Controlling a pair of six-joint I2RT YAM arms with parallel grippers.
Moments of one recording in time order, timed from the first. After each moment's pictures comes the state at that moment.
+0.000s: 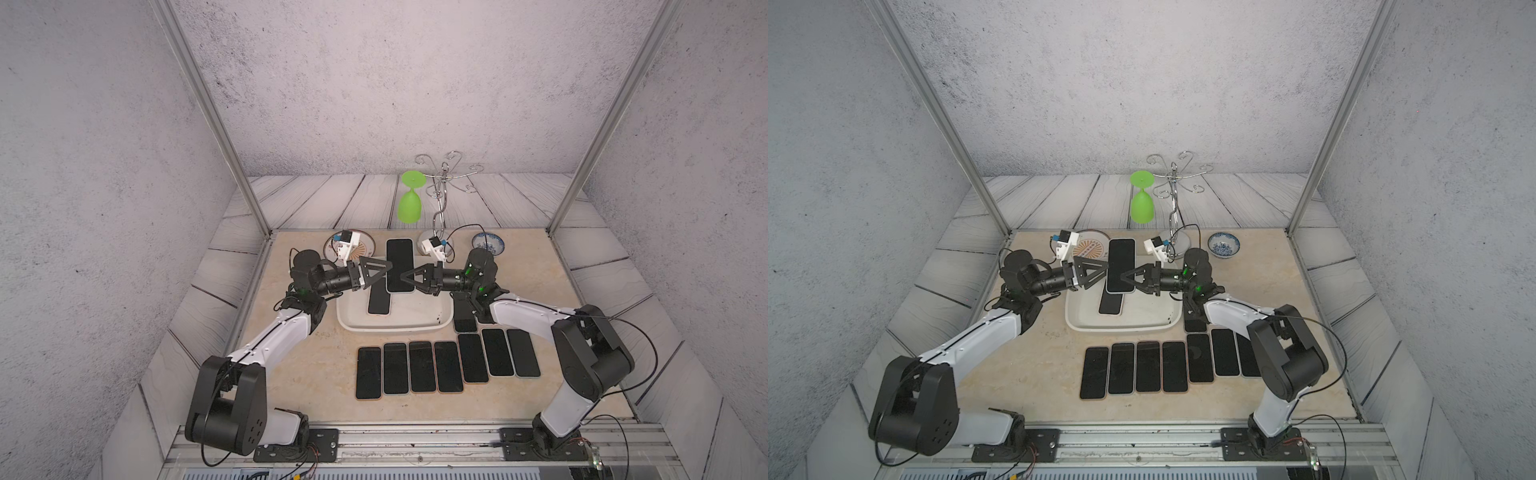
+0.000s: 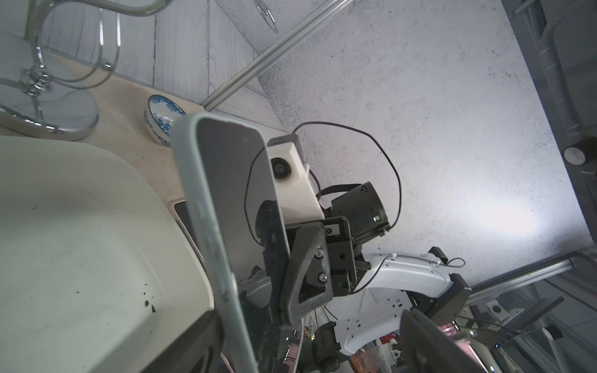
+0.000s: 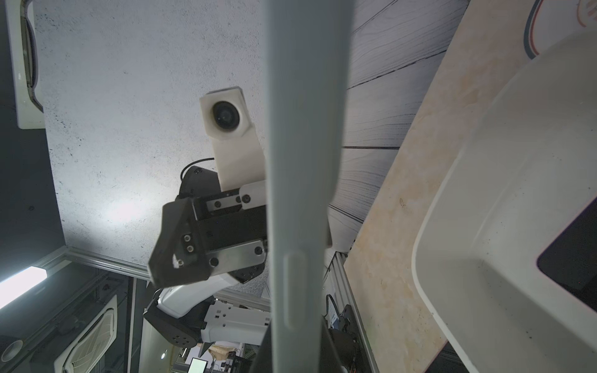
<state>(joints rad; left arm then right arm) -0.25 1.37 0.82 0.62 1.06 -1.08 0.53 1.71 1.00 0.80 -1.04 1.28</state>
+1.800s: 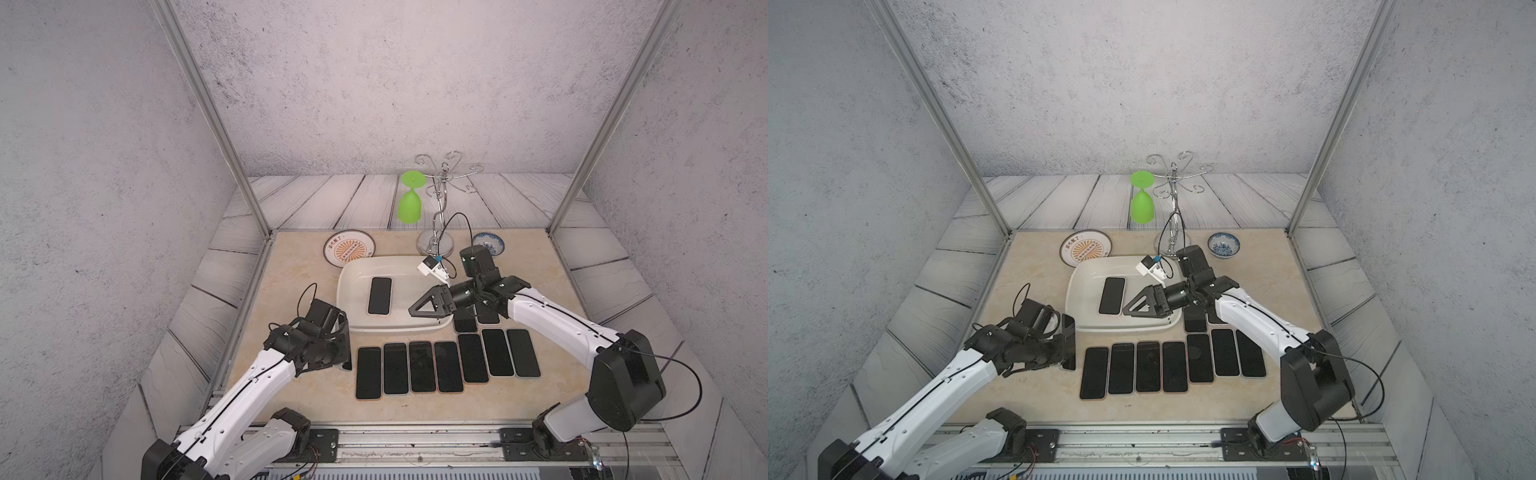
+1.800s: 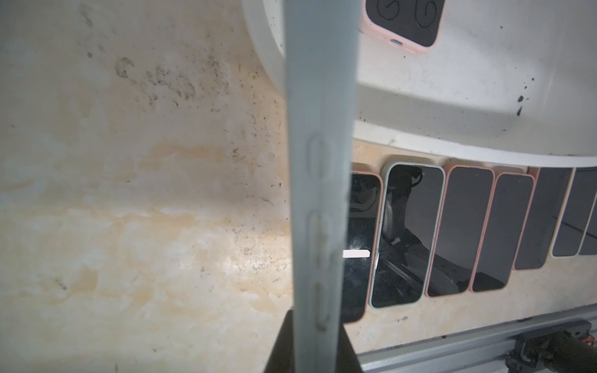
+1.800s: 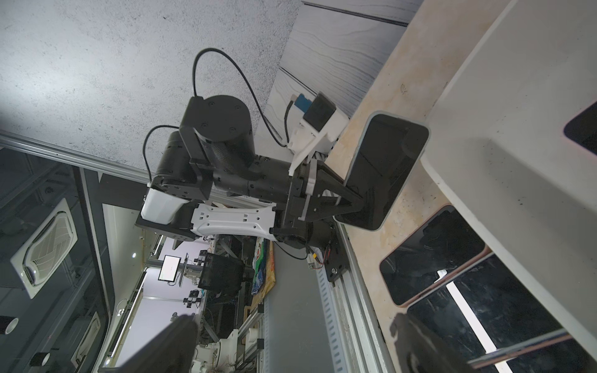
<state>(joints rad) -0.47 0.96 0.72 -0.92 0.11 -0.62 0.55 1.51 1.14 -0.32 -1.24 0.47</state>
